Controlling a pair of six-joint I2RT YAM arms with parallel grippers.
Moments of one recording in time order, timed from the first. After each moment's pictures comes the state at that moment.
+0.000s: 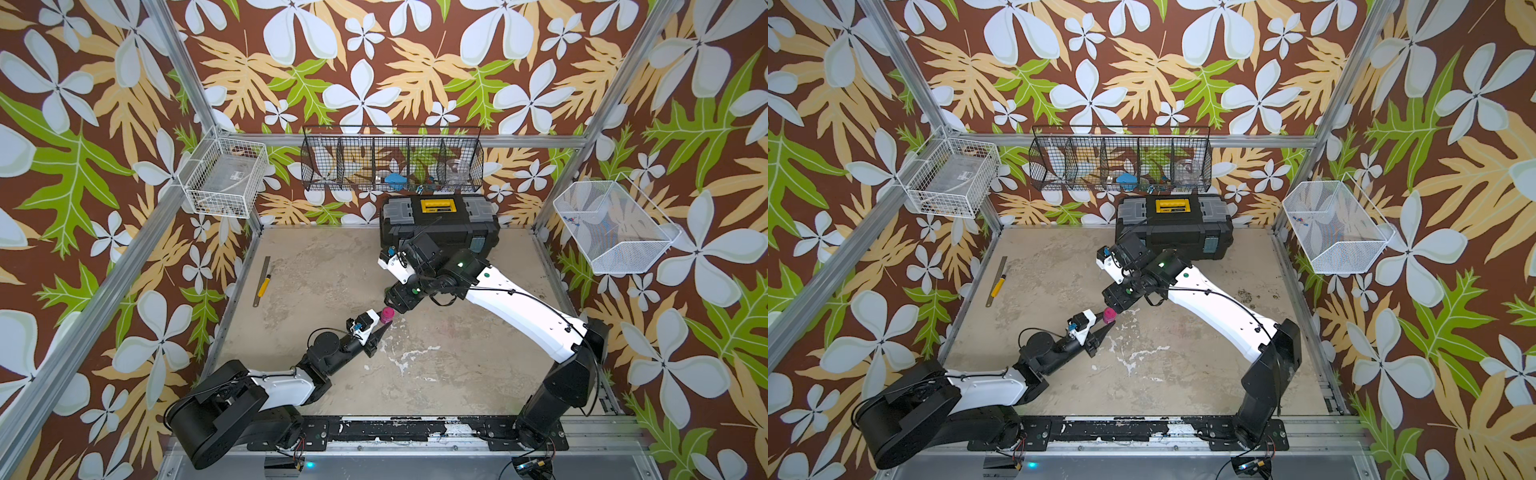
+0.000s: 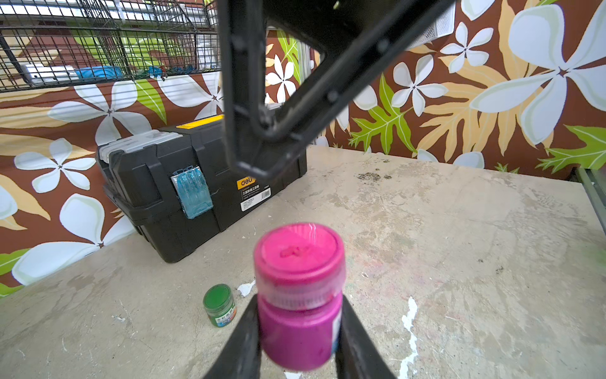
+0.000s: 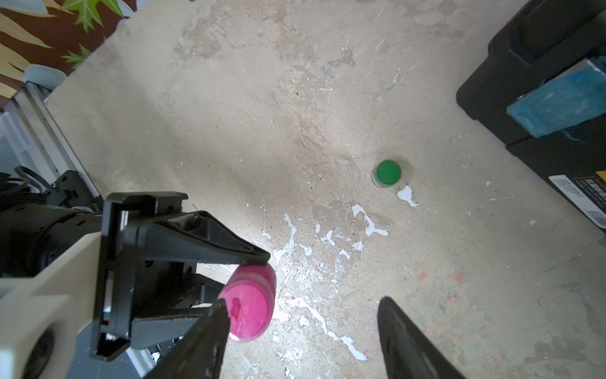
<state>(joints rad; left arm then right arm) -0.72 1.28 0.16 1.13 0.11 0.12 0.81 1.70 1.73 -0.99 -0.12 0.02</state>
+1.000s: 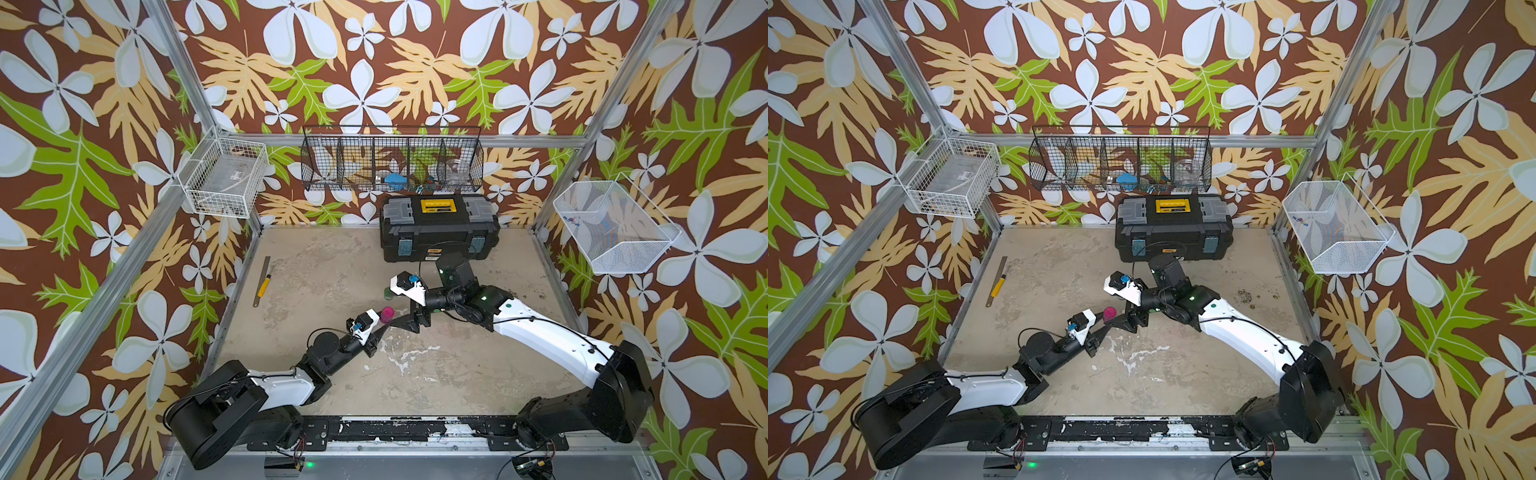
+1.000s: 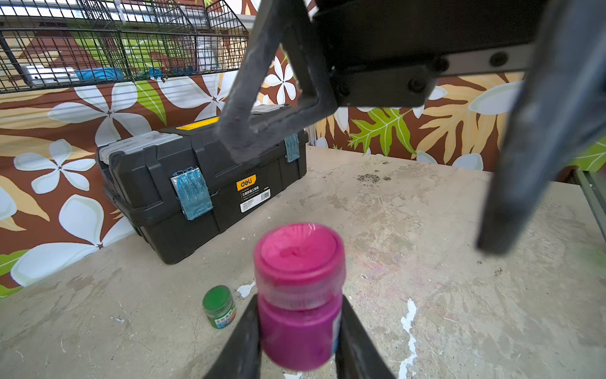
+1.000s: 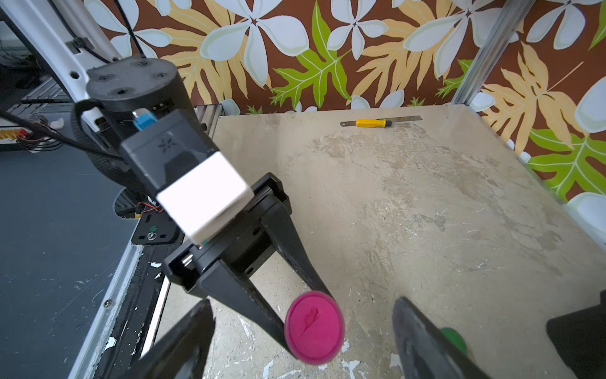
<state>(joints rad) -0.72 1.27 0.16 1.13 0.11 0.12 0.69 1.46 1.12 -0.23 -0.71 -0.42</state>
